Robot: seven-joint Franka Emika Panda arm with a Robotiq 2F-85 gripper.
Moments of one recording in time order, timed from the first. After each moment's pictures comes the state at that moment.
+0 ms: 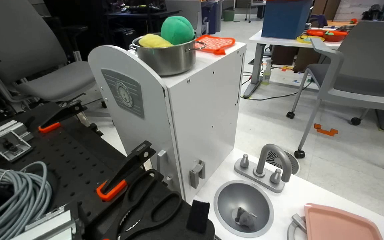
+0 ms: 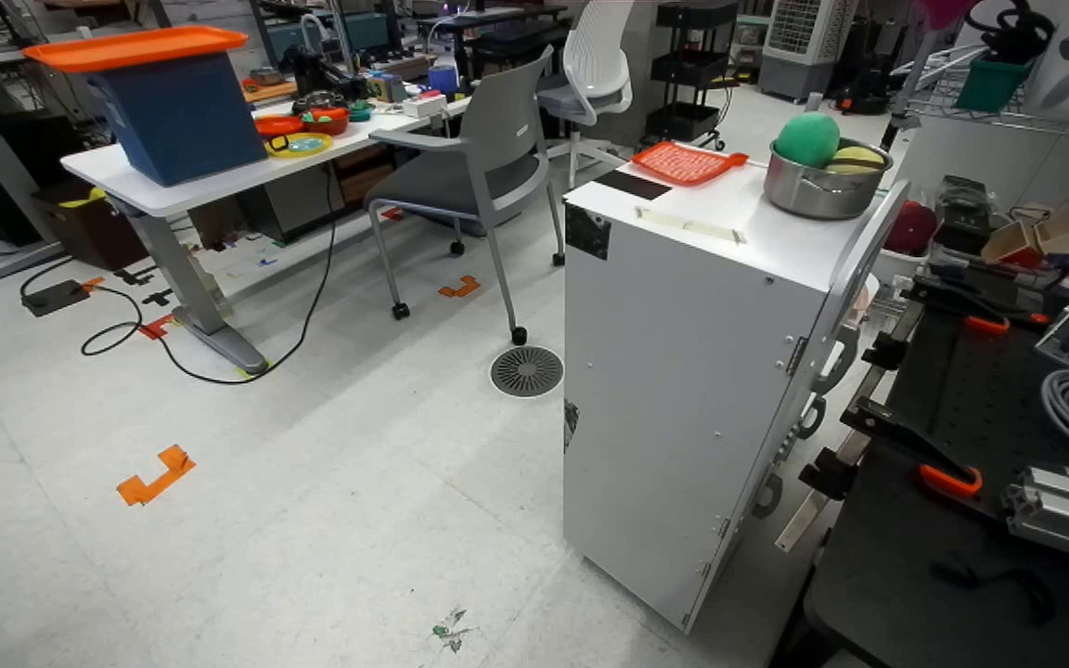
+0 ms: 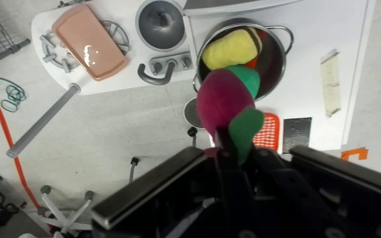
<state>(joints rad) -0.15 -0.50 0.03 -2.51 -0.14 2.29 0.11</state>
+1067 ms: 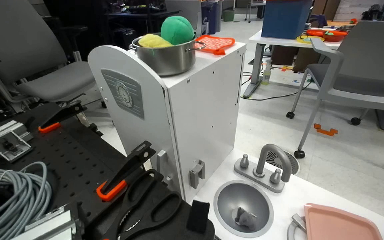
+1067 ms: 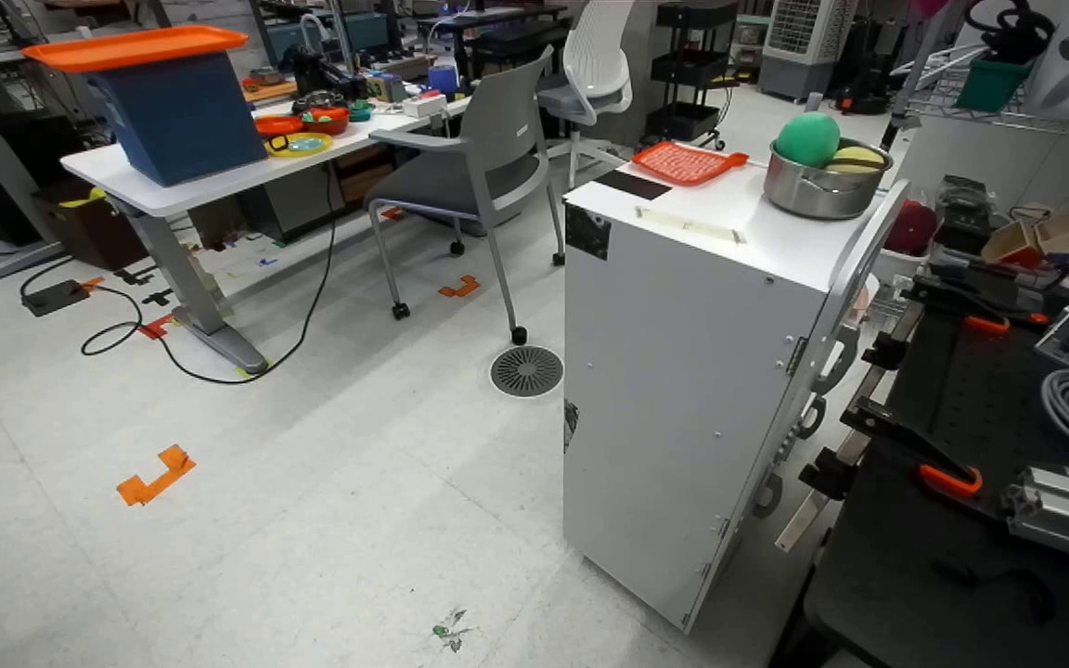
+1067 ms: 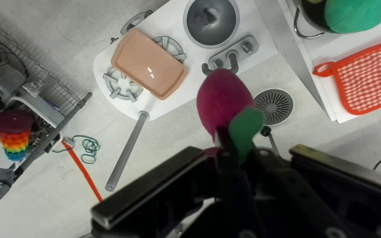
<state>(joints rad) -0.27 -0.20 -0.09 -2.21 -0.21 2.22 0.29</state>
